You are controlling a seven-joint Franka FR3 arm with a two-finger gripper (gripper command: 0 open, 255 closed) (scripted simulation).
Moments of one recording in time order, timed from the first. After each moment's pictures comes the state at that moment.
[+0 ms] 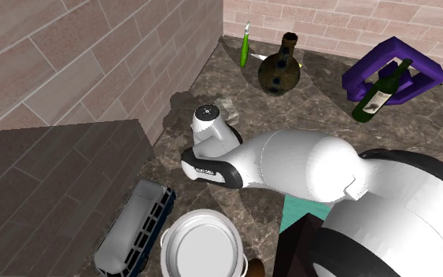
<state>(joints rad) -0.21 0.80 -0.13 -1.59 0.16 2.47 -0.58</state>
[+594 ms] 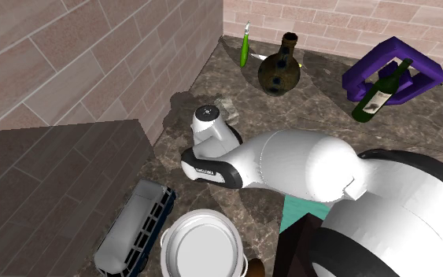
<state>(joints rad) -0.21 0.81 -0.13 -1.59 0.16 2.47 -0.58</state>
